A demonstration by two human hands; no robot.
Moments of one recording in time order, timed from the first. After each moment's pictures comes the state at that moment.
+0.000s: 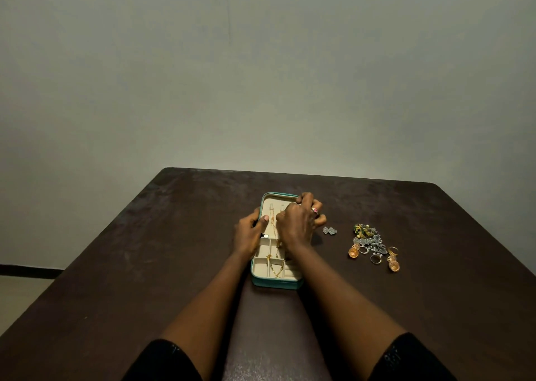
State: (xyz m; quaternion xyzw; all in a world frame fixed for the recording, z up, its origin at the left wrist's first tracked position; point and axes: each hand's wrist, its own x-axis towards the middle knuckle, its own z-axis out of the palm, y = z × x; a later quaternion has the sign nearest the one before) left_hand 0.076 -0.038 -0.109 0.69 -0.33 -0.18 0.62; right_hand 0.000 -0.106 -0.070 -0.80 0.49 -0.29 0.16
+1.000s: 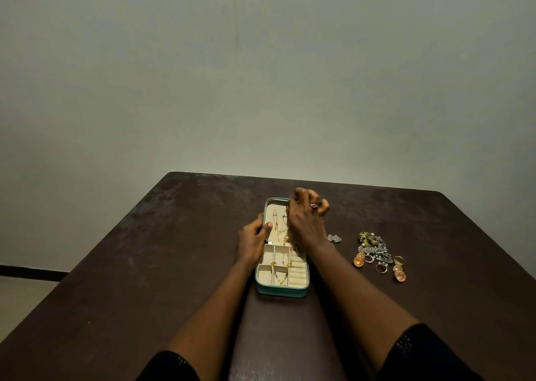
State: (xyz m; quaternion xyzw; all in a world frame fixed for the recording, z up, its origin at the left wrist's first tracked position) left_hand 0.076 -0.037 -0.109 0.71 -0.33 -0.17 0.60; right_hand -0.012 -0.134 -0.065 -0.92 0.30 -0.25 -0.10
